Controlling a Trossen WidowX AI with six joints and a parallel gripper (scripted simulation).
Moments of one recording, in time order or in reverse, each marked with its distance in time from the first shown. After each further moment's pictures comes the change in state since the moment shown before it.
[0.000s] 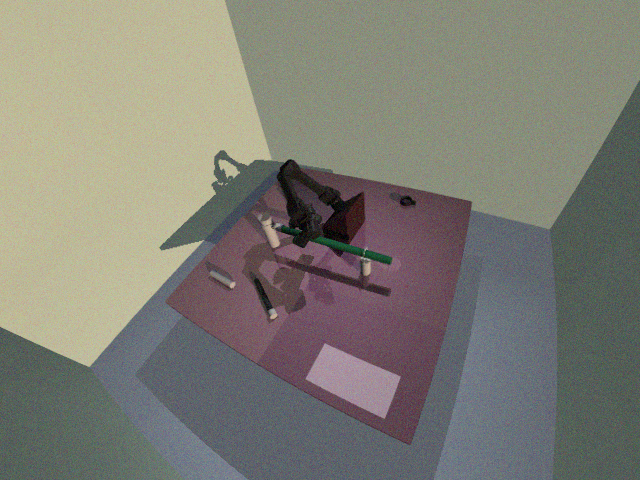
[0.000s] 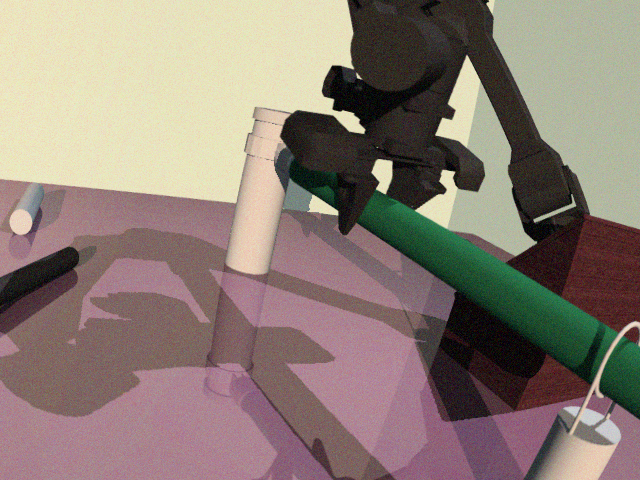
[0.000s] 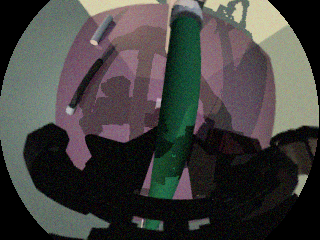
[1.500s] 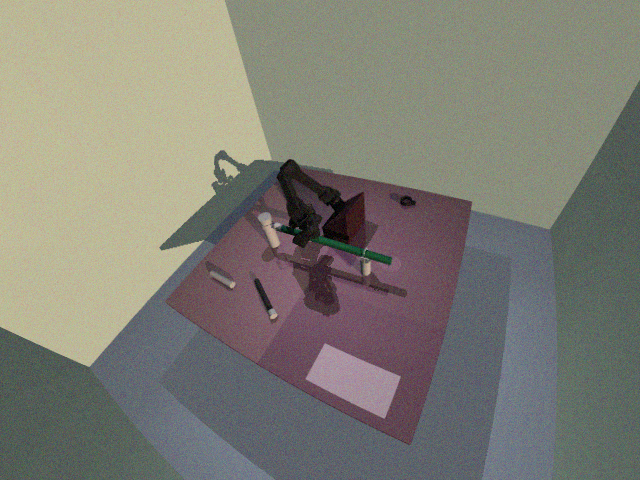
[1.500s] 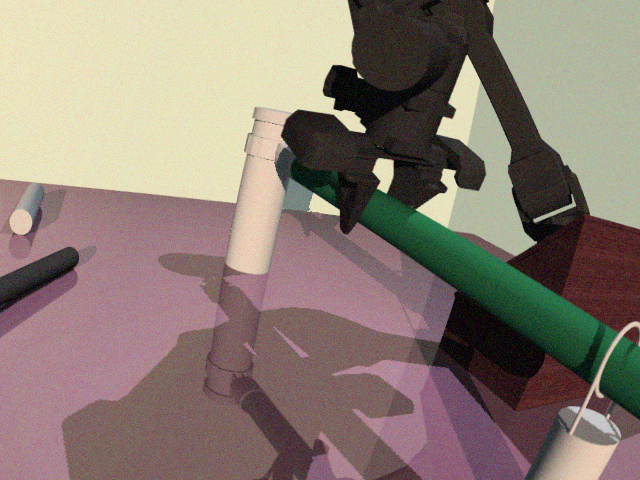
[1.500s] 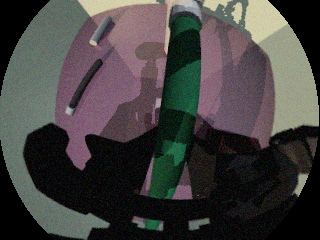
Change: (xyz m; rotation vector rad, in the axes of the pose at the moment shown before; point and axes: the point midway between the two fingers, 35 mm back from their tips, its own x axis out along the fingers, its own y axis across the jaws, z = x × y) arm -0.001 -0.001 0.000 0.003 0.001 -0.006
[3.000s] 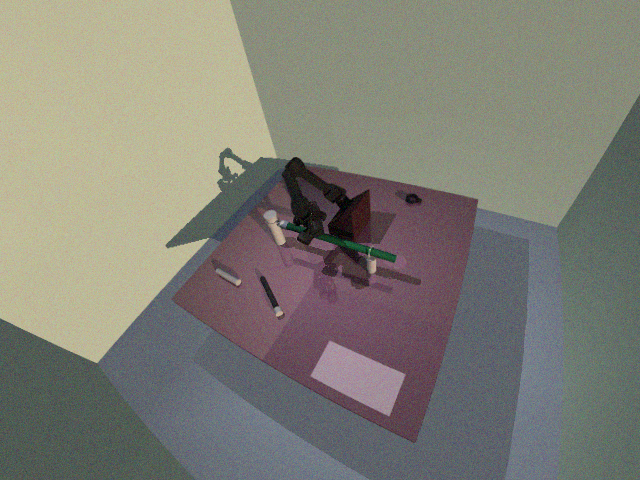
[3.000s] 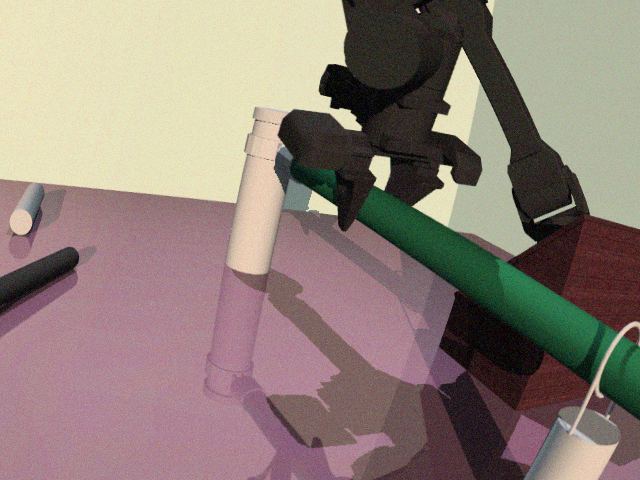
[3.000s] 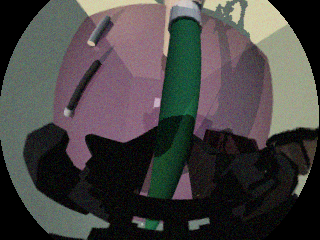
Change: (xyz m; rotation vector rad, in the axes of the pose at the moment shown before) arm 0.001 -0.001 0.006 -0.005 0.001 -0.020
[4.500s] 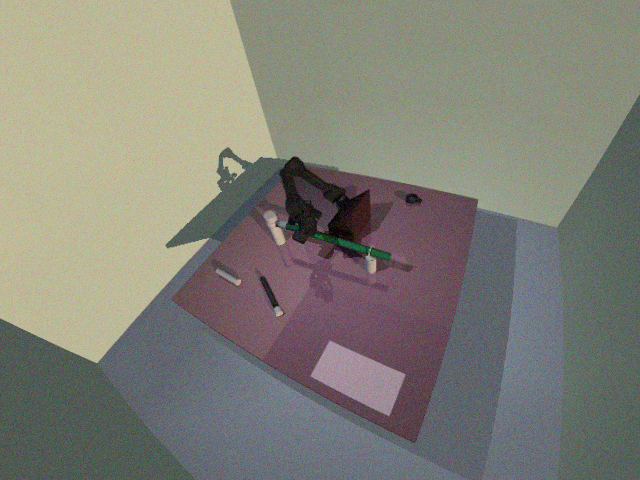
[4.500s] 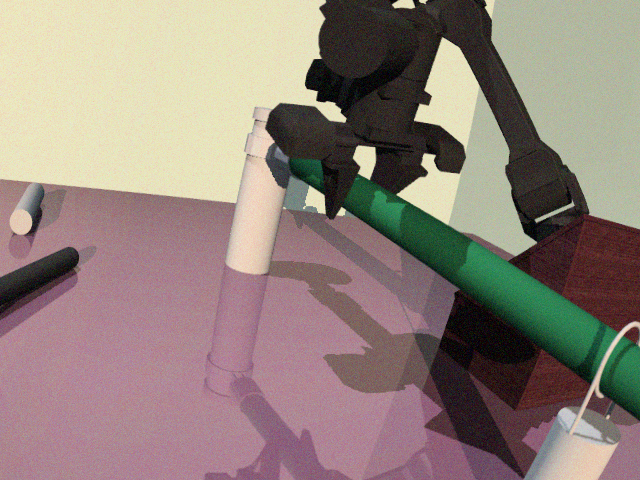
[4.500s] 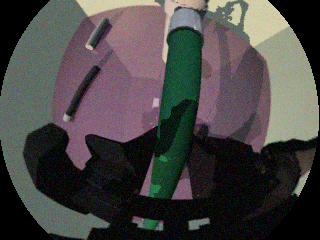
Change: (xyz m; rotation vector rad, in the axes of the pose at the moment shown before) arm 0.003 0.002 0.024 -0.009 0.000 -0.014
